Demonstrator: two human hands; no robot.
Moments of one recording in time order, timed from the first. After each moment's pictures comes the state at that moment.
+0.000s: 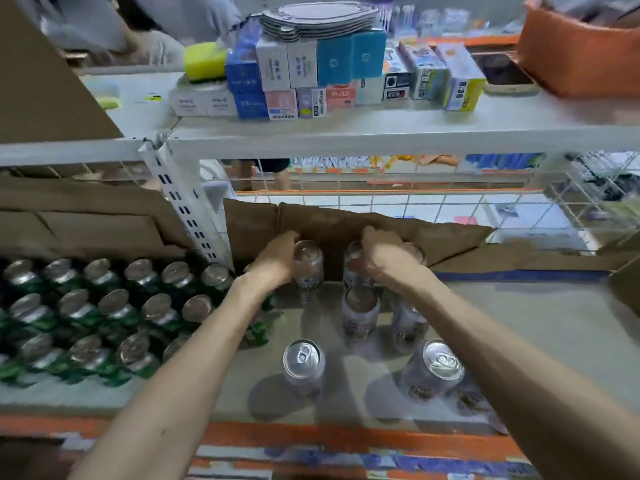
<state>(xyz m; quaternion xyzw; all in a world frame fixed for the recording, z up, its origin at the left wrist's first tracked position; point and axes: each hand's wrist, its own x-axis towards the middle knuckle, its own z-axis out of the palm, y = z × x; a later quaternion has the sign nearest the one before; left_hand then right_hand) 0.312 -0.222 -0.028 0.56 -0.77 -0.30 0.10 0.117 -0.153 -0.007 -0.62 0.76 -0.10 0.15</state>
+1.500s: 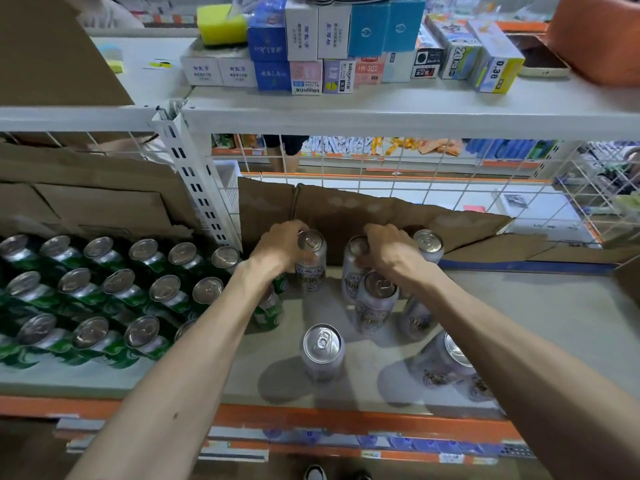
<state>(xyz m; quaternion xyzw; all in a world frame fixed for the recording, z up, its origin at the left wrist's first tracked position) 0.338 -0.229 -0.033 0.55 -0.77 -0.30 0.08 0.140 -0.155 -0.022 -0.64 0.75 -0.06 0.15</state>
